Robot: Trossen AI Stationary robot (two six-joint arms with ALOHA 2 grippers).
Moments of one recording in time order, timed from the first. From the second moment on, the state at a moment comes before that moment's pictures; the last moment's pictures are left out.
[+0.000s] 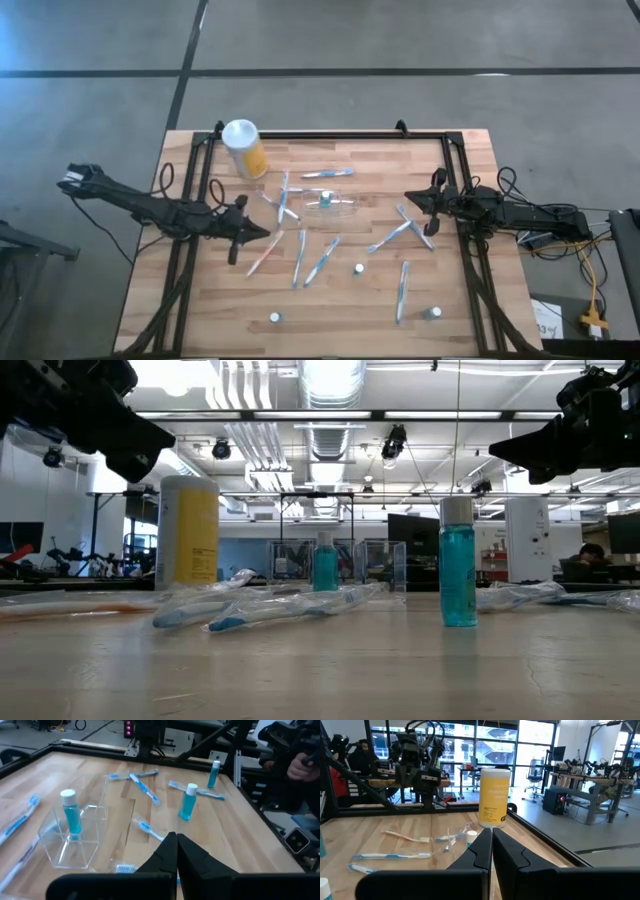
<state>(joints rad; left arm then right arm) -0.30 0.63 0.25 0.18 -0.23 -0.24 -0.09 0.08 0.01 0.14 0.16 -0.03</state>
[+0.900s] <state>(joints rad) -0.50 0.95 0.83 -0.53 -0.31 -0.55 -0.09 0.08 0.01 0.14 0.16 -0.03</state>
